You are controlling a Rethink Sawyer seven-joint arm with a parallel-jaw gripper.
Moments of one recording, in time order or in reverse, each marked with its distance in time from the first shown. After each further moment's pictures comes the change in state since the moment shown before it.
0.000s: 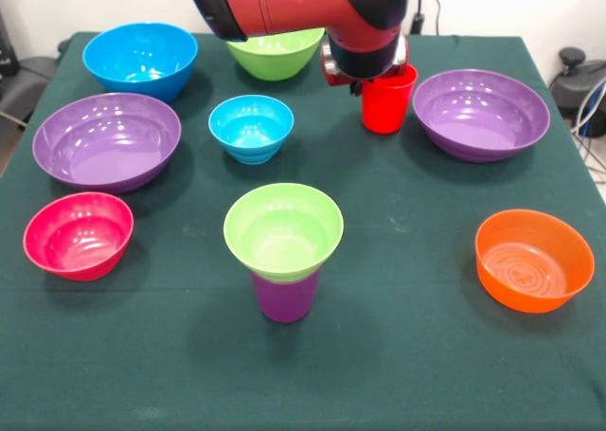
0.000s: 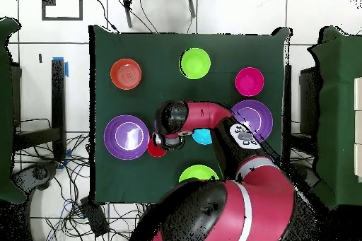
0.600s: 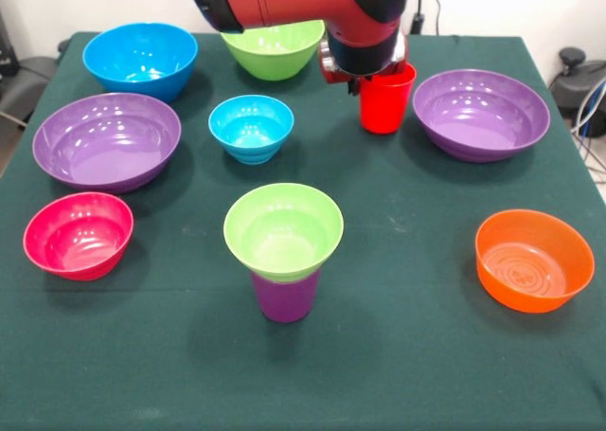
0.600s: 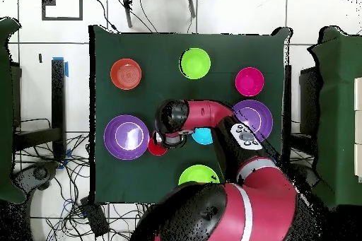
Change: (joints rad) arm 0.000 -0.017 0.000 0.000 0.000 0.000 0.000
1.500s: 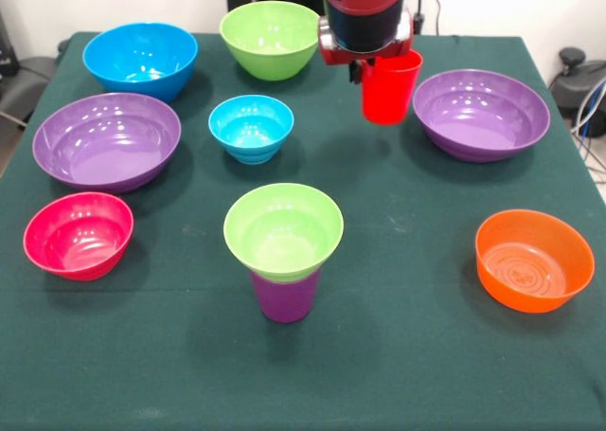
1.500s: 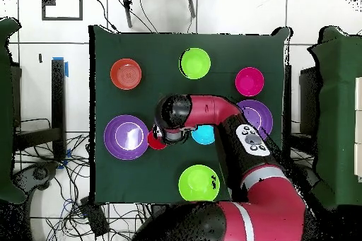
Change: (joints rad) arm -0.001 -0.101 0.000 0.022 0.040 0.000 0.000
